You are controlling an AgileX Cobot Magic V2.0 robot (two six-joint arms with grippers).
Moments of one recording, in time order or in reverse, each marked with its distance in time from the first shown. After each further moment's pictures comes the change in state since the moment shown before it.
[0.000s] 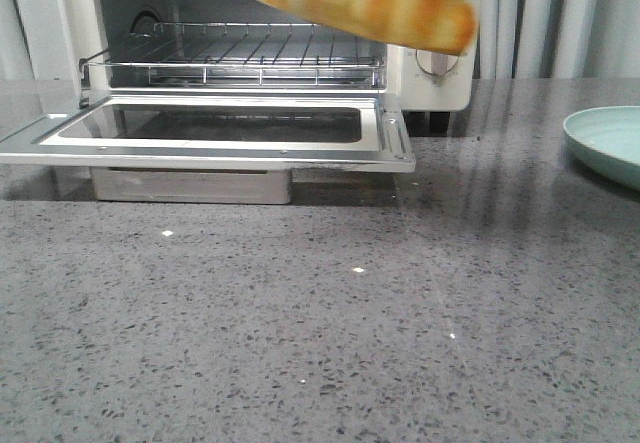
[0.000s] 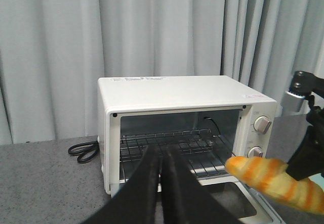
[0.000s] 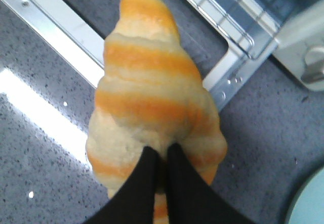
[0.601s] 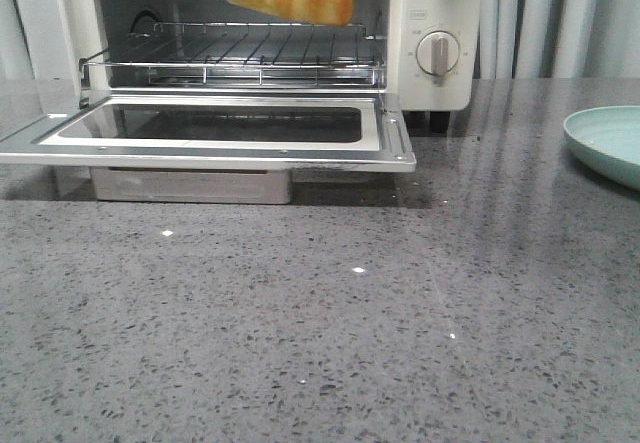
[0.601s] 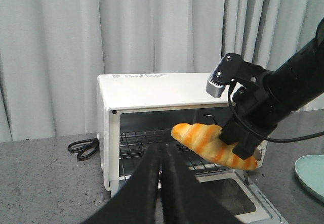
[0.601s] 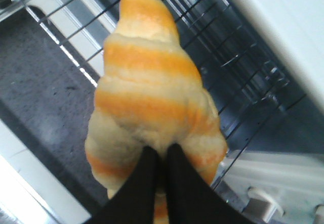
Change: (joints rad) left arm 0.000 0.000 0.000 0.000 0.013 -0.002; right arm 0.019 0.332 -0.408 -0.218 -0.023 -0.069
